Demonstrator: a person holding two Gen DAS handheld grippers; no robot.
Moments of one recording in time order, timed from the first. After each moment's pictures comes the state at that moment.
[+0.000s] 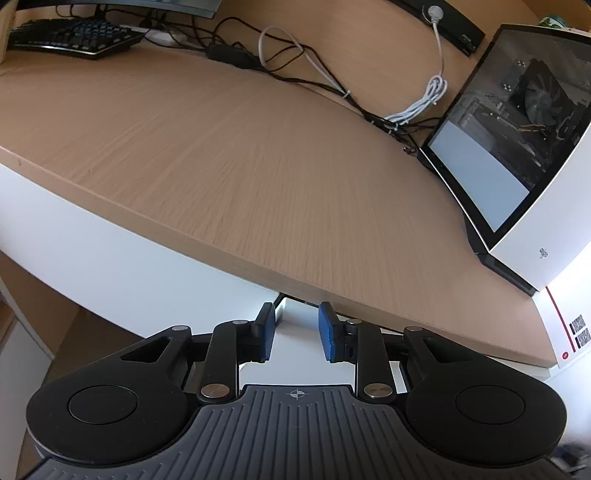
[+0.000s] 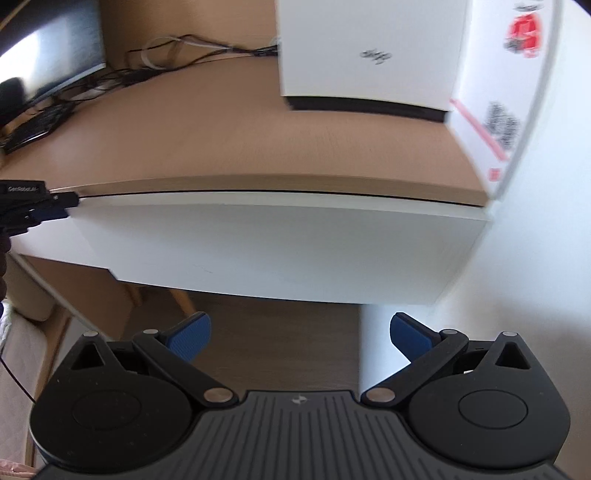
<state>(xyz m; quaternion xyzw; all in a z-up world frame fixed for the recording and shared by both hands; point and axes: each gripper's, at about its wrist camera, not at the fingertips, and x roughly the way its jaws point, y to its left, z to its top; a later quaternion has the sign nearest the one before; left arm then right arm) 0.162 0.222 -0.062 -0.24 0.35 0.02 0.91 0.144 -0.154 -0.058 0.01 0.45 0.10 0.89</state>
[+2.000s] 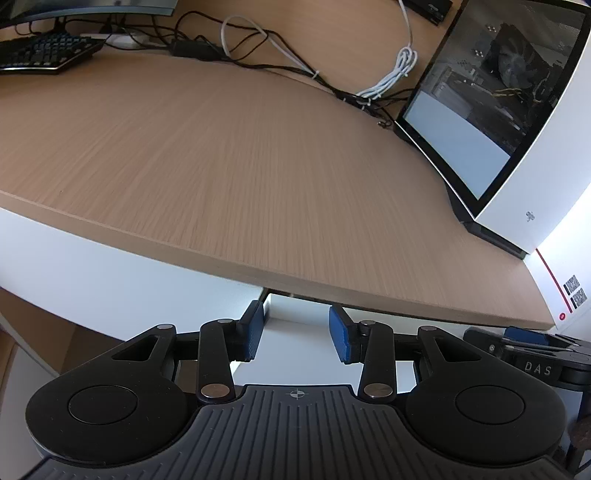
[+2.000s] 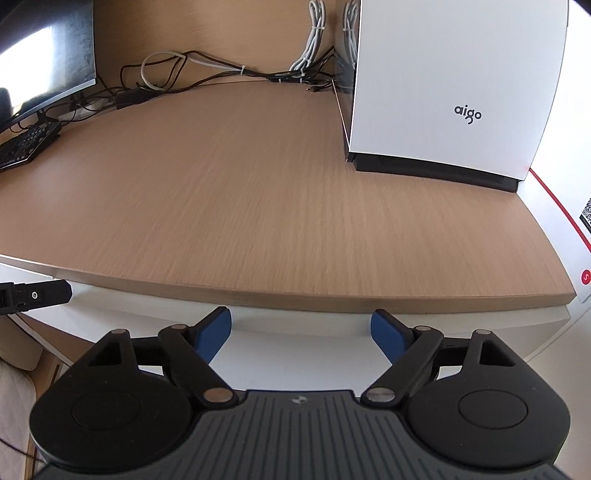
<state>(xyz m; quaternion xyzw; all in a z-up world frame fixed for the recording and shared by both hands) 0.170 0.220 -0.057 -0.19 0.37 -0.03 0.91 0.213 -0.064 -0.046 -0.02 0.40 0.06 0.91</state>
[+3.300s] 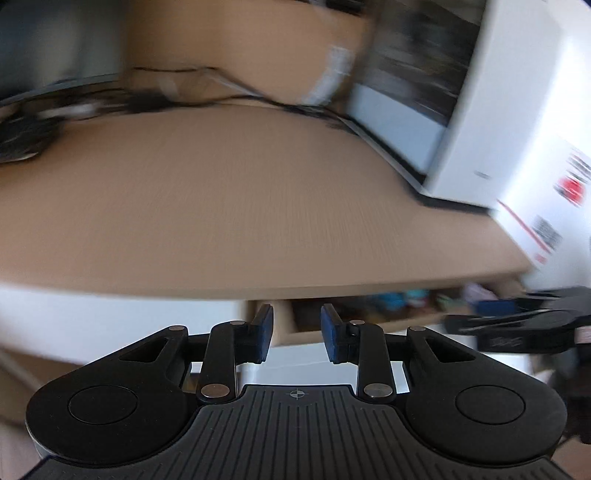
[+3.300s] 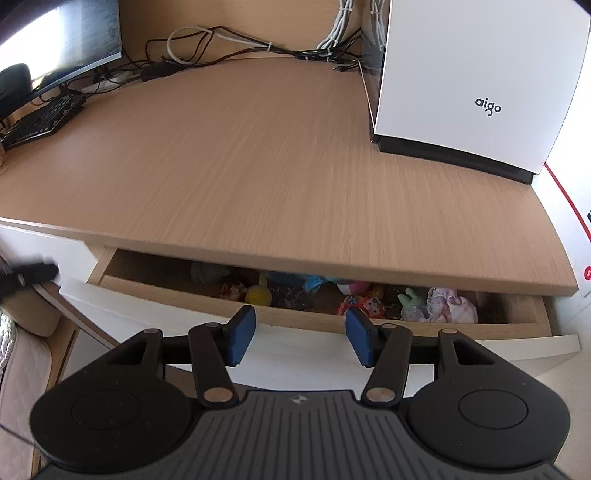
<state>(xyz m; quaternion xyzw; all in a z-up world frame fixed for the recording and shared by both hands) 0.143 0.191 -0.004 -0.07 0.37 -0.09 0.92 0.185 -0.060 -0.041 -0.04 0.44 0.10 0.89</state>
